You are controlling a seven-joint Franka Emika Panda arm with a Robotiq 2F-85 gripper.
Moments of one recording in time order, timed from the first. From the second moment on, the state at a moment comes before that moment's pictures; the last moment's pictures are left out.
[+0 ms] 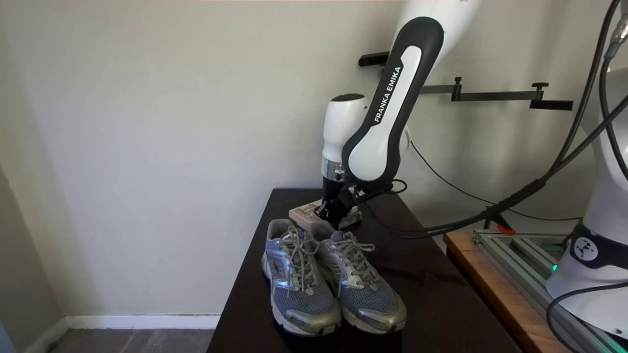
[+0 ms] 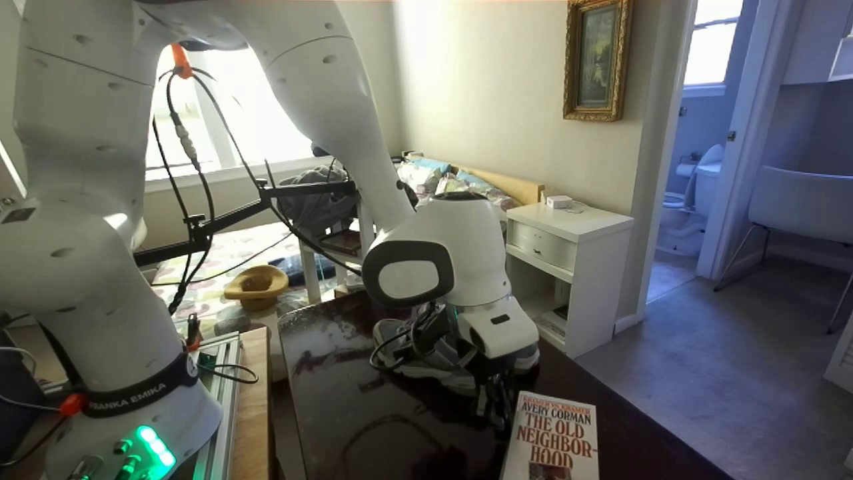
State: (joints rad) arm 0.11 0.42 -0.49 -2.45 0.08 2.96 0.46
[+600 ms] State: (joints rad) arm 0.23 0.47 -0.65 -2.45 0.08 2.99 0.63
